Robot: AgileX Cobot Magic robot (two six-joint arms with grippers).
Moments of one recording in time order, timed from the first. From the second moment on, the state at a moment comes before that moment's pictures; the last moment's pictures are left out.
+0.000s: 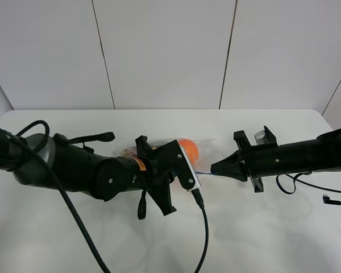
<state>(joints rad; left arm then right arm) -0.75 1.87 -0.85 -0.37 -0.28 0.92 -0.04 1.90 -0.75 1.52 0.99 -1.06</state>
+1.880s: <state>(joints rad) -0.38 1.87 -0.68 -0.55 -0.35 0.95 -0.07 1.90 -0.75 1.46 0.99 -1.06</state>
